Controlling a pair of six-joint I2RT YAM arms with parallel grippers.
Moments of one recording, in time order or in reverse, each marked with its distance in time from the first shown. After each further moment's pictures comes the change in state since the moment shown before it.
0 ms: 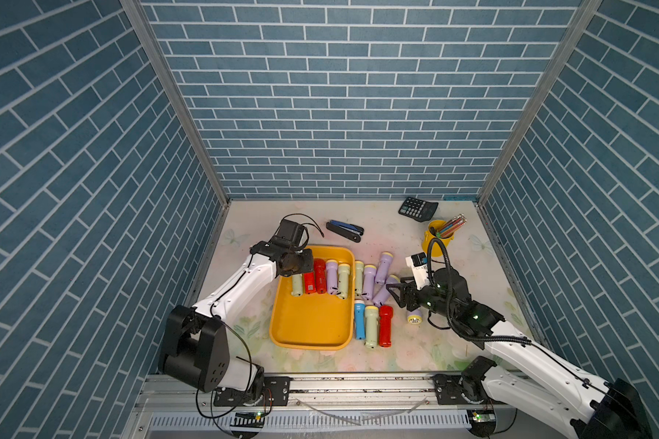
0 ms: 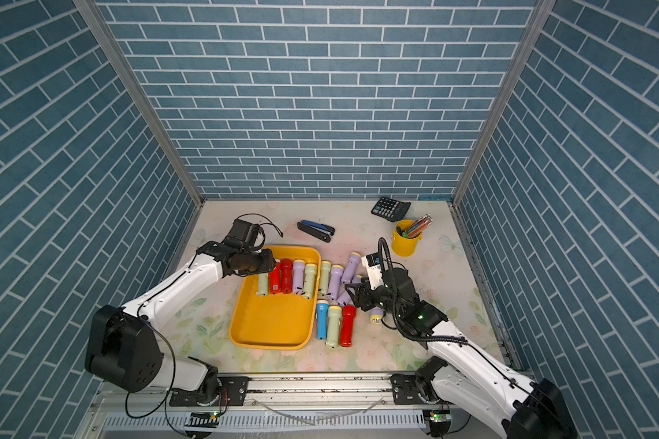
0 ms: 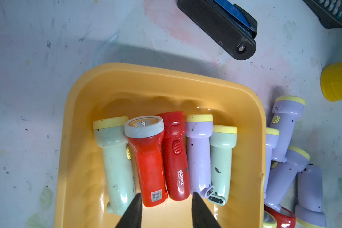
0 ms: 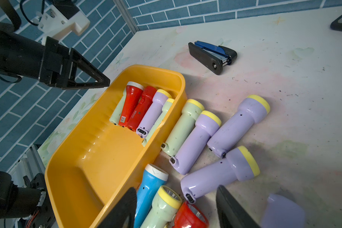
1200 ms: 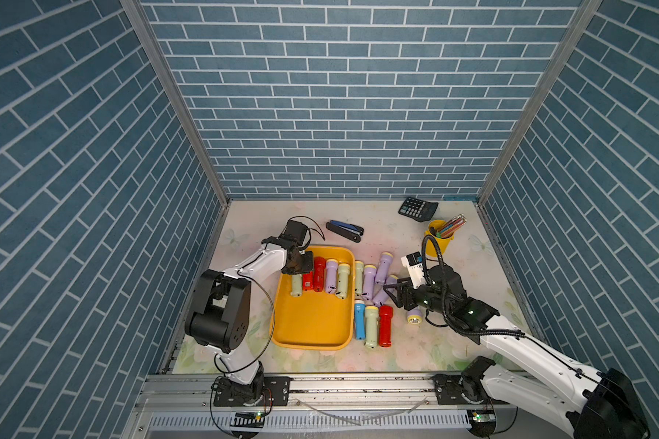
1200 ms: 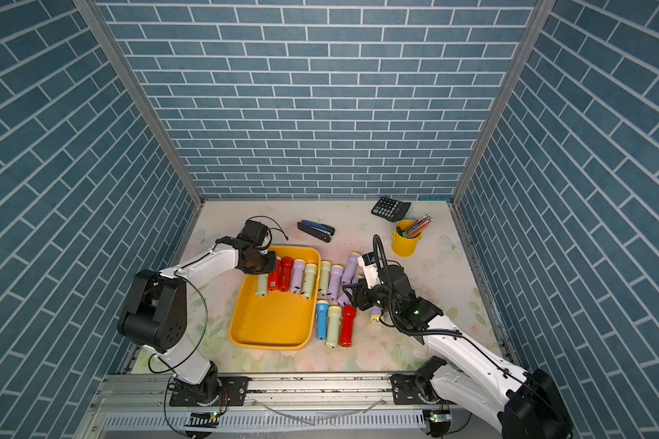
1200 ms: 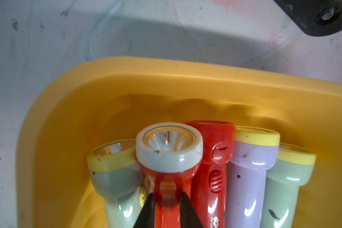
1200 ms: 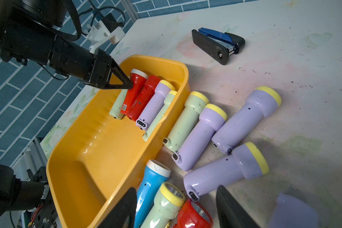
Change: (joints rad) left arm 0.051 0.253 0.038 0.078 -0.014 0.076; right arm 0.000 0.057 0.021 -0.005 -0.032 0.000
